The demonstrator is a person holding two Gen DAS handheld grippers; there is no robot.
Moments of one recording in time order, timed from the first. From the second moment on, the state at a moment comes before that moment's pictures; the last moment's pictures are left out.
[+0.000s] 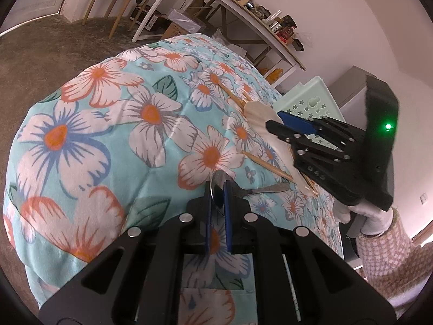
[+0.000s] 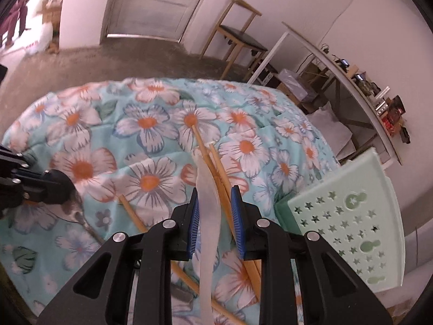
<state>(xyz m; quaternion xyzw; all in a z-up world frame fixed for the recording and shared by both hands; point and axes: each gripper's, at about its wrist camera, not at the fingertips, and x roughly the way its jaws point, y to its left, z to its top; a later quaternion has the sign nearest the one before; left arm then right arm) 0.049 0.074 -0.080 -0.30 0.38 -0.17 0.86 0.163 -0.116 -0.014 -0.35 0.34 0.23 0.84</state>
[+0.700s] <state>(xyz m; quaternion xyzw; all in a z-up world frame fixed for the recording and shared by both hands) 0.024 0.088 -0.003 -0.25 0.29 -0.14 0.91 0.158 -0.219 0.088 -0.02 0.27 0.29 0.92</state>
